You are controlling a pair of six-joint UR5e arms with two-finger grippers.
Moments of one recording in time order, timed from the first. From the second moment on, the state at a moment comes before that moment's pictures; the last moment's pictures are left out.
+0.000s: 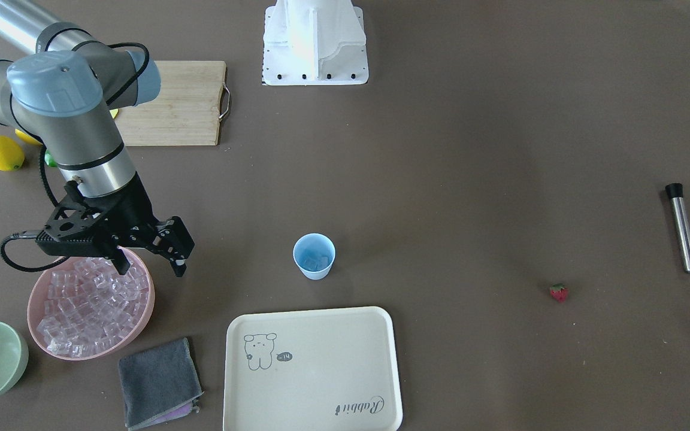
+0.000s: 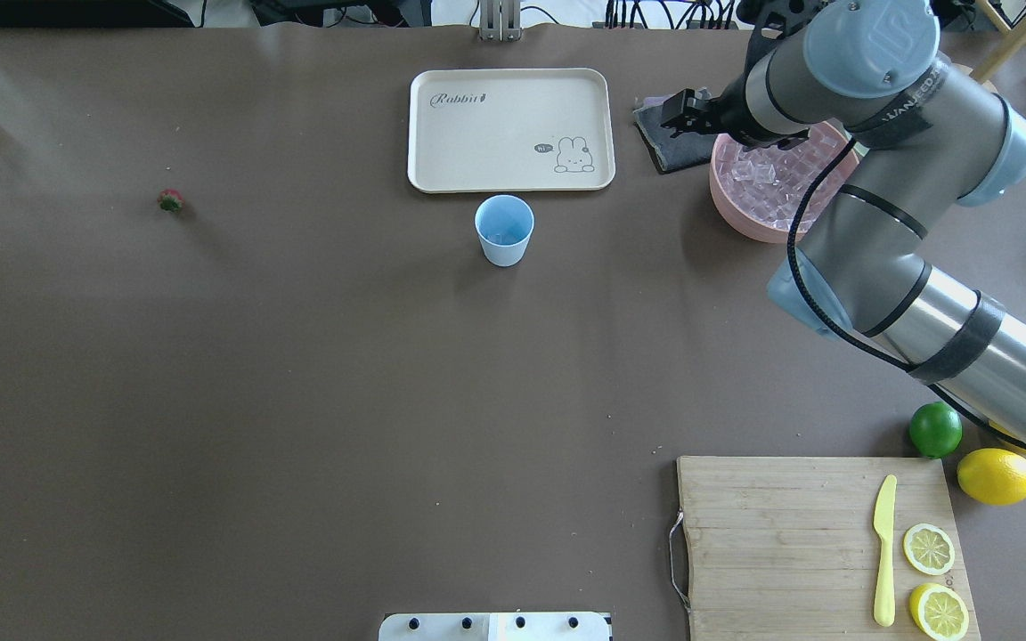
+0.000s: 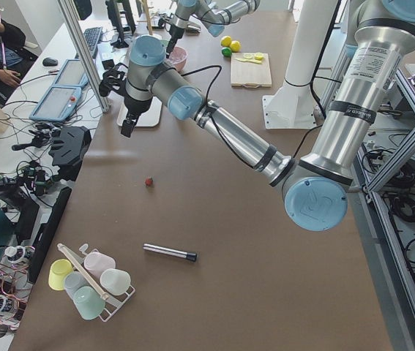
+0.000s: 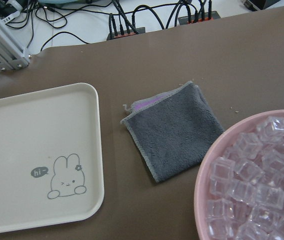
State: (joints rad) left arm -1.44 -1.91 -1.87 -1.70 -2.36 -0.45; right arm 0.89 -1.07 1.66 -1.28 1.82 1.16
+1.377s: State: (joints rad) left arm -1.43 -1.93 -1.88 -1.70 -2.35 -0.45; right arm 0.84 -1.14 1.56 -1.28 1.69 1.25
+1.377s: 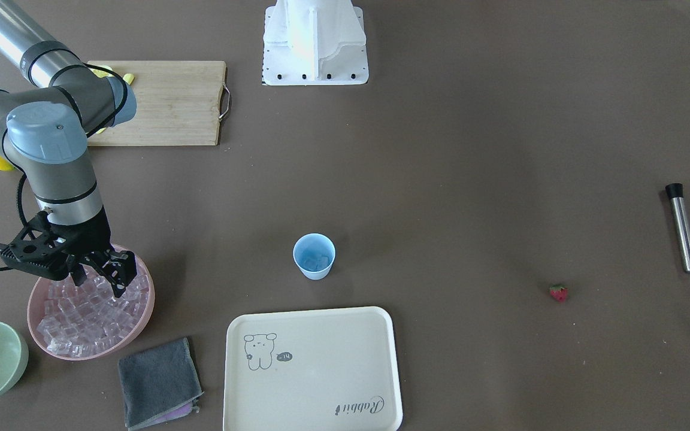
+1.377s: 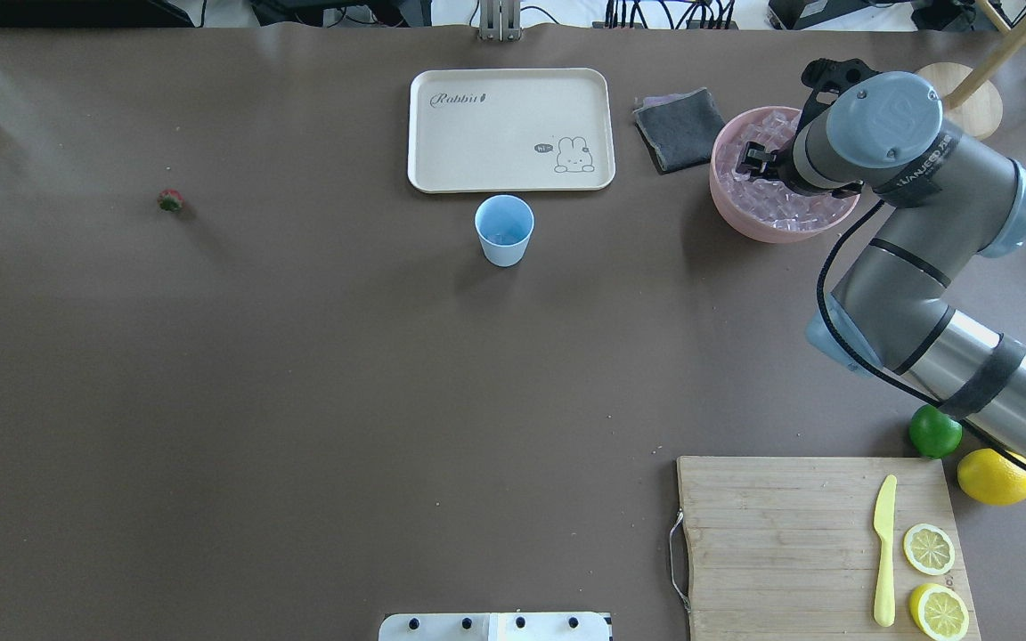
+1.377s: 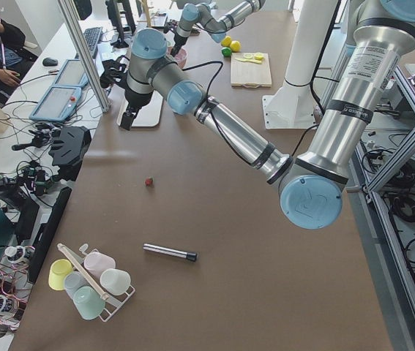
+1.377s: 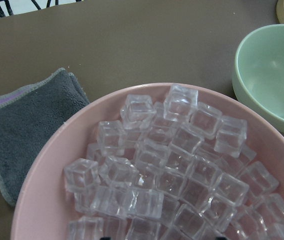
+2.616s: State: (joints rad) left arm -1.43 -1.92 -1.86 -1.70 -2.35 -0.44; right arm 0.84 -1.07 1.44 -1.27 1.66 1.25
